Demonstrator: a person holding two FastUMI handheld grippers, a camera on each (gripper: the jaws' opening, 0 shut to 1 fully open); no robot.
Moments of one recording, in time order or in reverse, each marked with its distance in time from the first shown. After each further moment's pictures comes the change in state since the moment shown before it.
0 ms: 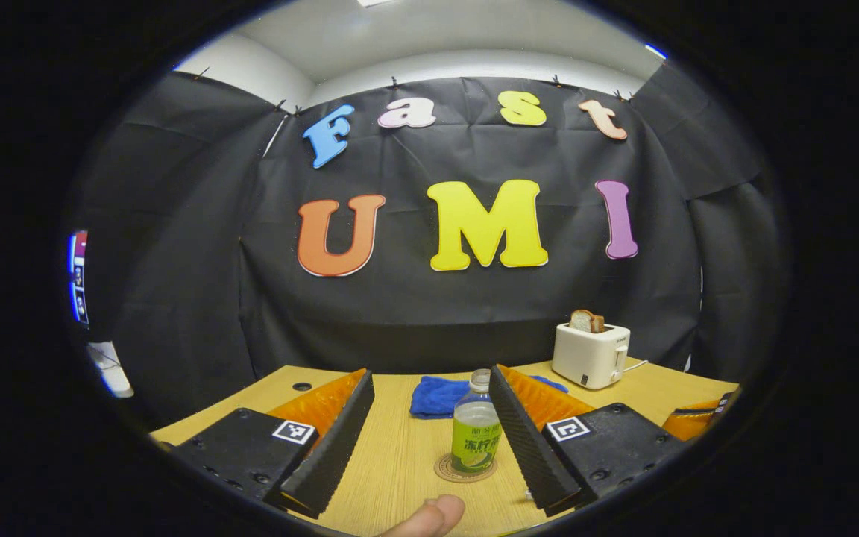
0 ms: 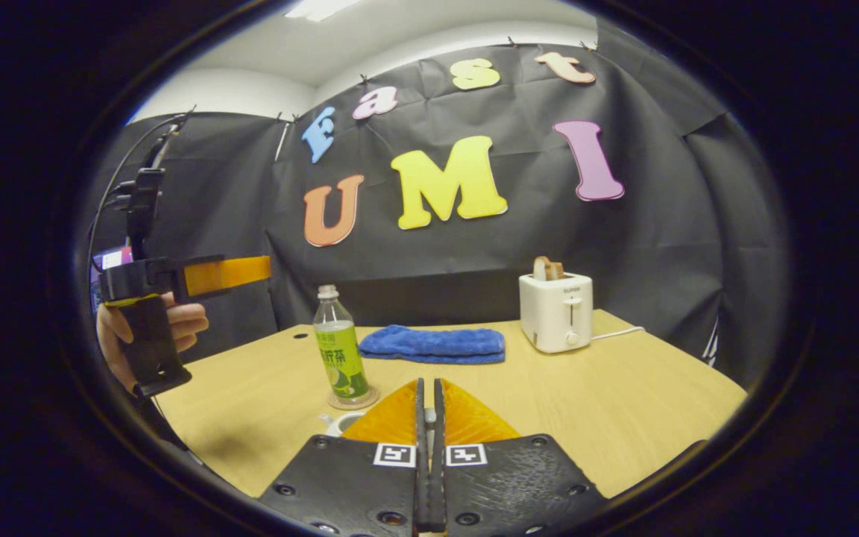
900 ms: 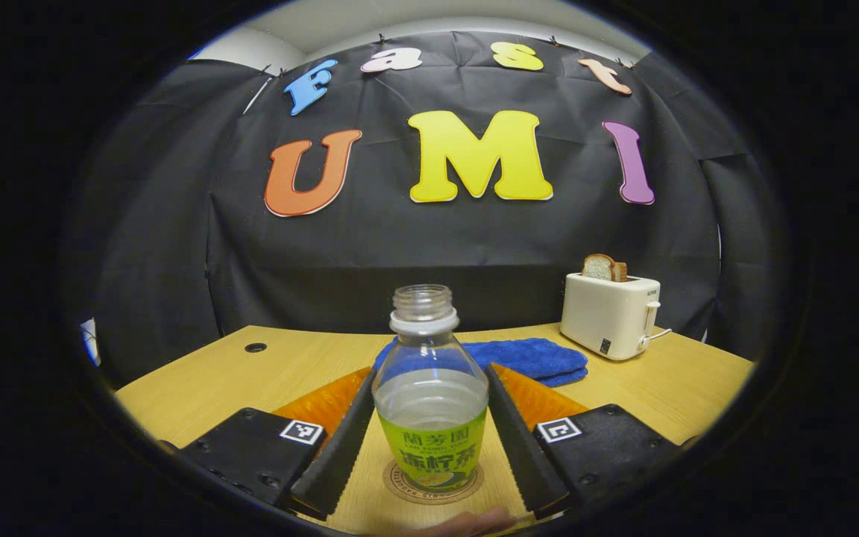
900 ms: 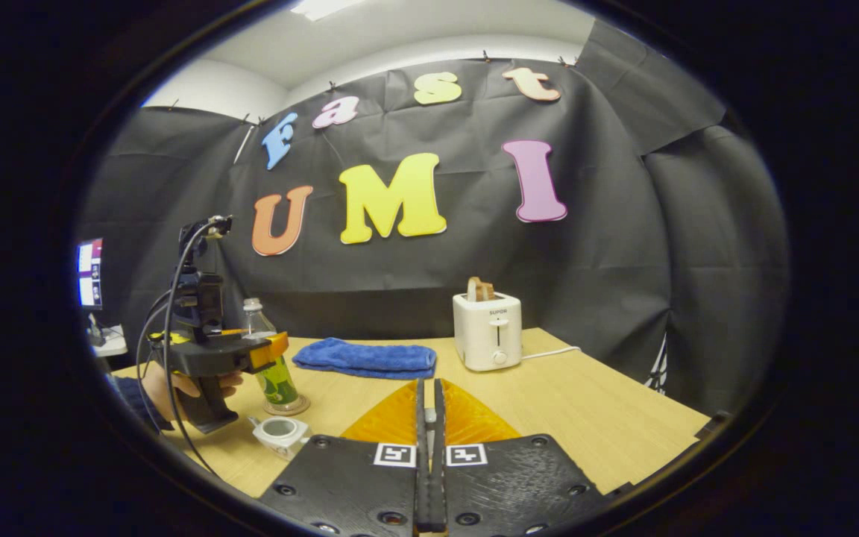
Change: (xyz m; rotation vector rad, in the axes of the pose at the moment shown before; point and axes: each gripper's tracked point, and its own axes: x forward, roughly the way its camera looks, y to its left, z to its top) left arm 0.124 -0.049 -0.093 0.036 0.102 -0.002; right arm -0.022 -0.090 0.026 -0.025 -0.072 -0.230
